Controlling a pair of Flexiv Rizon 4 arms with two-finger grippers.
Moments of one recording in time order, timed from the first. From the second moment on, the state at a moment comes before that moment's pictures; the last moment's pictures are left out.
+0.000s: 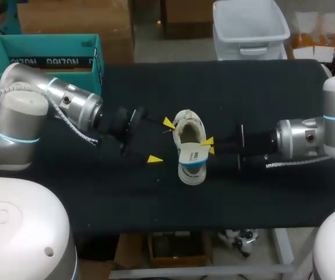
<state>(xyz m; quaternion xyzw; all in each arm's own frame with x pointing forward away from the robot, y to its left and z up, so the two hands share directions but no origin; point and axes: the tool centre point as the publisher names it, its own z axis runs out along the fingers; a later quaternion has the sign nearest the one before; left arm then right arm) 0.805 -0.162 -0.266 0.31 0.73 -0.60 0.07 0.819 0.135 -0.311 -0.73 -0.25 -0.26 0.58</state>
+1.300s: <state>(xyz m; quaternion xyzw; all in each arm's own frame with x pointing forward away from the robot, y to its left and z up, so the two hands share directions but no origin) 0.853 -0.125 -0.199 0.49 0.74 -0.41 -0.23 0.804 0.133 -0.320 -0.73 -0.28 -0.23 0.59</state>
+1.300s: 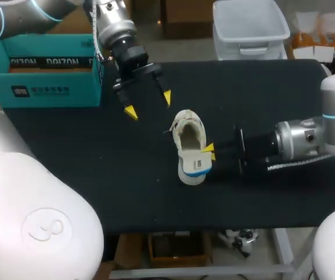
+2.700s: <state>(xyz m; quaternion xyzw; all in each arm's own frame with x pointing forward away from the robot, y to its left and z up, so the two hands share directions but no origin) 0.825 -0.135 -0.240 0.45 0.73 -0.50 -0.12 0.817 0.132 -0.319 -0.72 -0.28 -0.24 0.60</state>
